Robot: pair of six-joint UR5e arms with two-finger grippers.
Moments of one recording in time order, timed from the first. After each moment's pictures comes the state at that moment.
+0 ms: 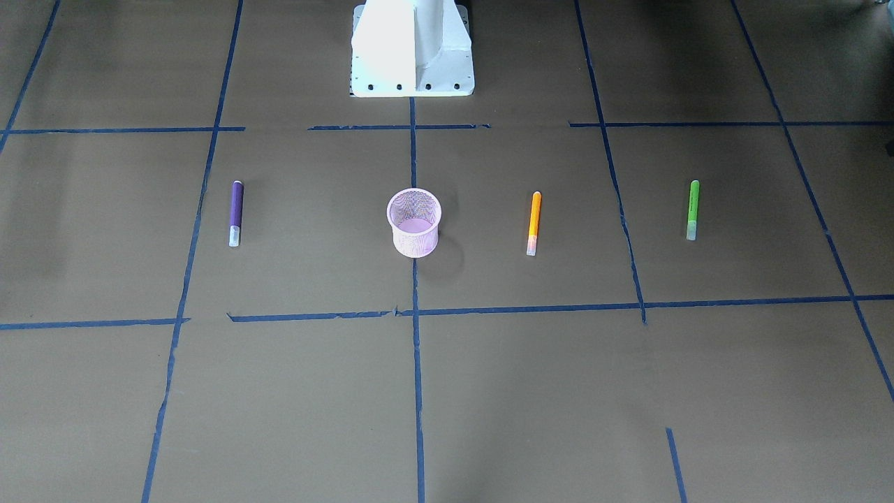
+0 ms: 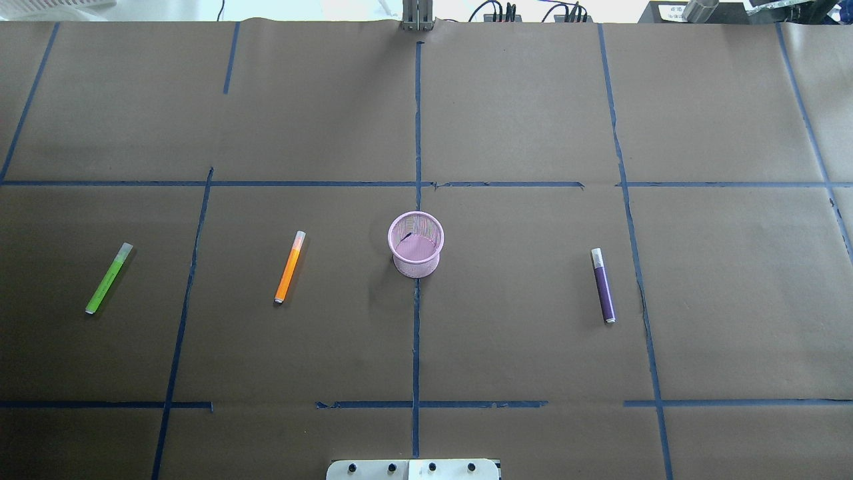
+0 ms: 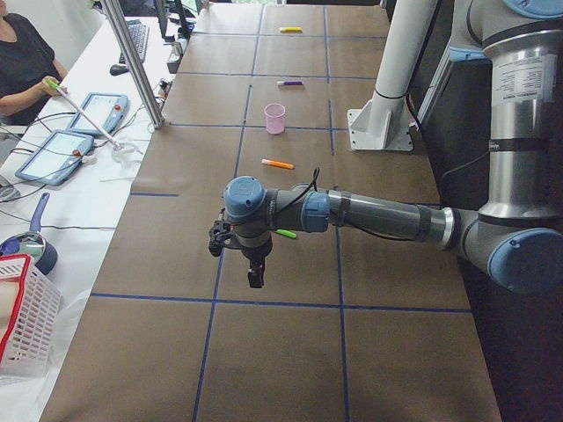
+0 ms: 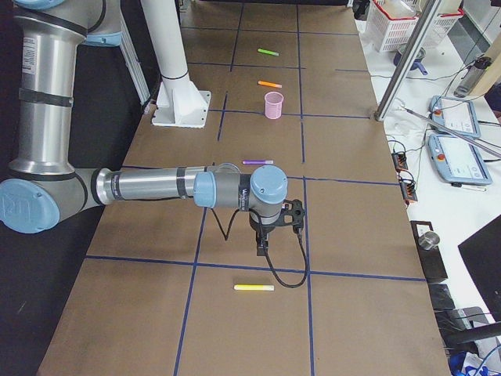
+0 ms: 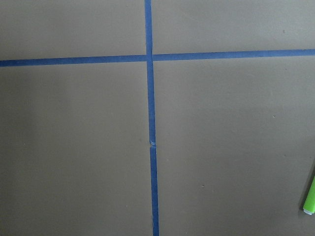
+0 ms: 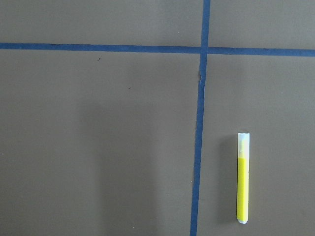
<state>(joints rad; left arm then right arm) -1.50 -1.48 -1.81 -1.45 -2.35 -0.03 1.54 -1.73 1.83 -1.68 2.41 -0.03</state>
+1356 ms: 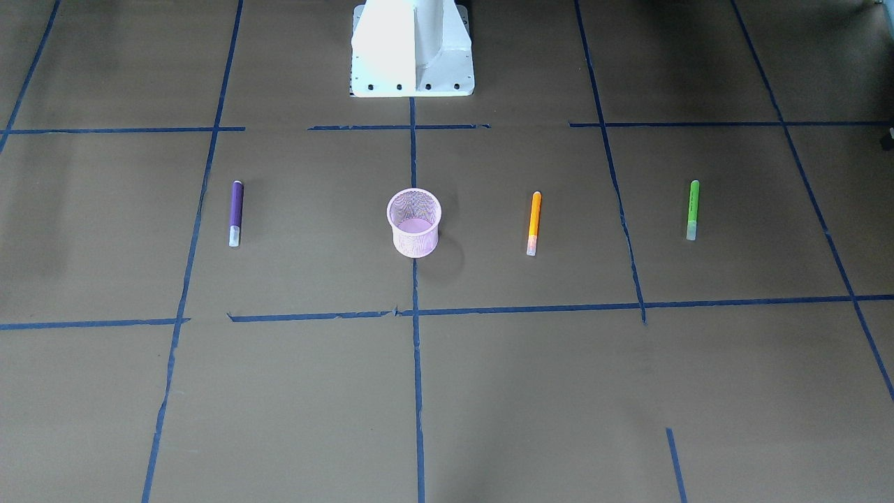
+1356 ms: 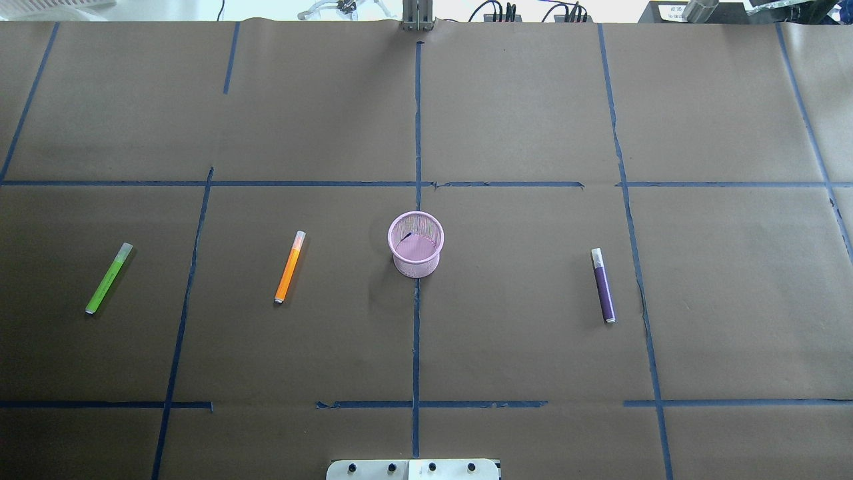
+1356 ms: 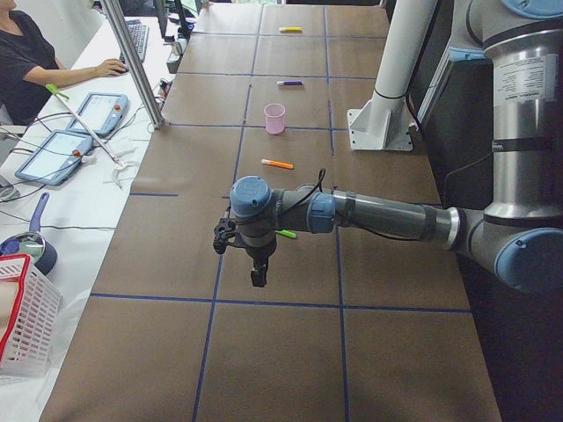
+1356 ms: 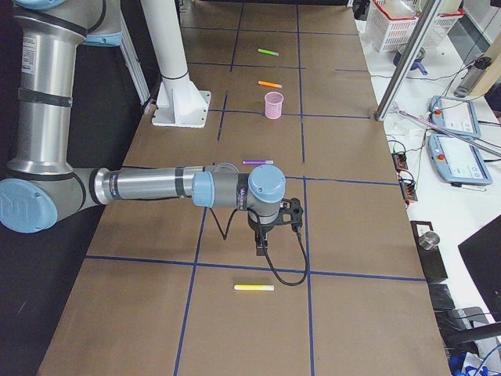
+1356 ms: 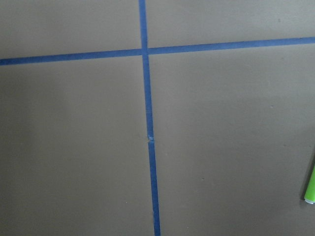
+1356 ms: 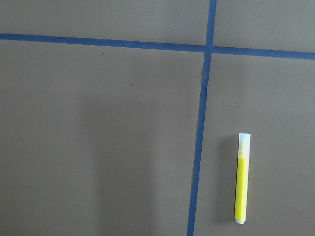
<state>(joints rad) -1.48 -1.45 -1.84 -1.47 -2.37 -0.01 1.54 -1.74 1.84 -1.66 2.41 -0.05</state>
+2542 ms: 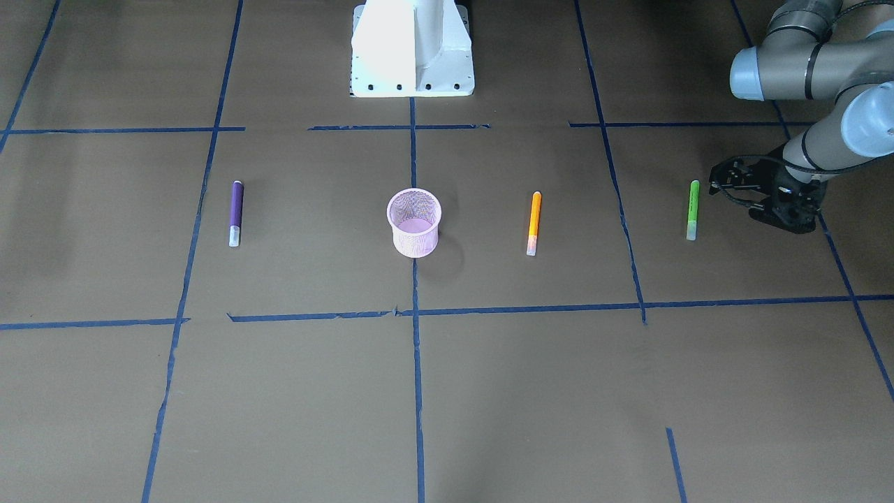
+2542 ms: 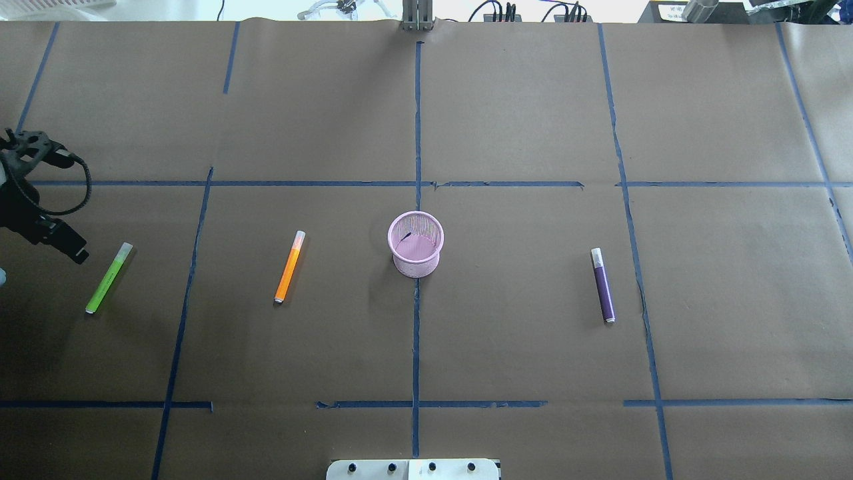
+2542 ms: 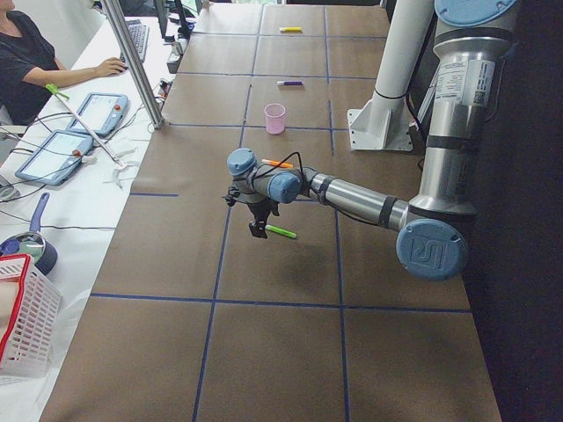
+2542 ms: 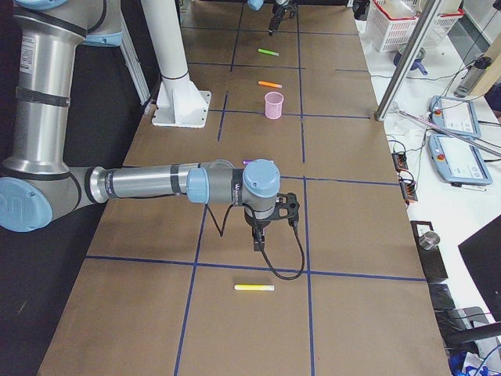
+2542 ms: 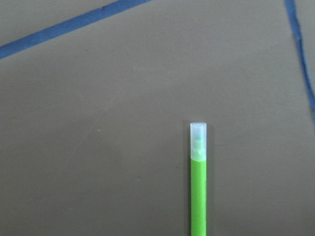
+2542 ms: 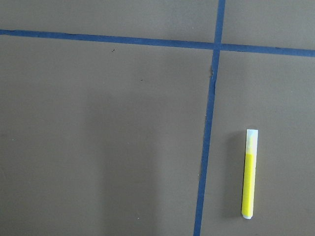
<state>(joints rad) -0.99 -1.65 -1.71 -1.61 -2.31 -0.19 1.53 -1.77 1.88 -1.66 2.42 -0.04</state>
